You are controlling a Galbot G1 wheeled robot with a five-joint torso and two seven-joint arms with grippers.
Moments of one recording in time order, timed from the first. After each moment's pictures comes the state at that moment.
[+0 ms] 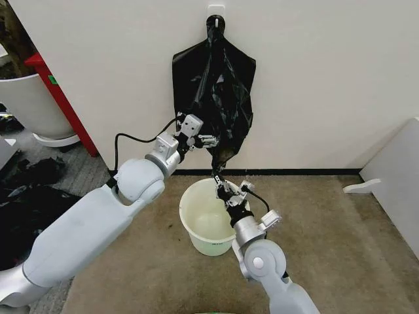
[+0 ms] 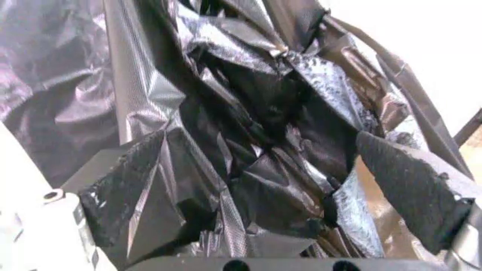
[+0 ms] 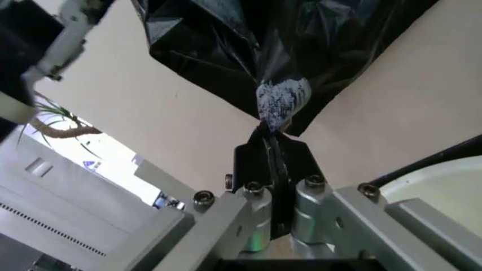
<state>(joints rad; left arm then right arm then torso) 0.48 -0.90 0.16 -1.98 -0.46 0.37 -0.14 -1.21 1.42 0.12 1.96 0.94 -0.01 0.03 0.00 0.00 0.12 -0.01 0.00</state>
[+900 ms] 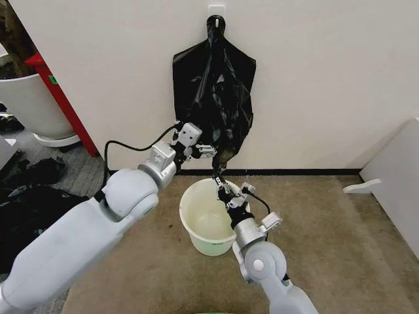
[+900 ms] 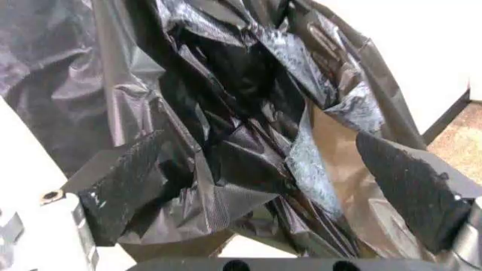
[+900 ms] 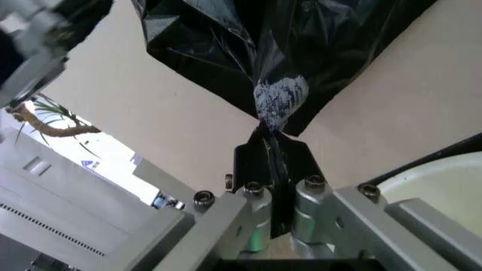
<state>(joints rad) 0.53 -0.88 0.13 -2.06 -0.47 0.46 -0.15 -1.22 1.43 0.12 1.96 0.93 0.00 0.03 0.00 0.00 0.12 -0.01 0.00</state>
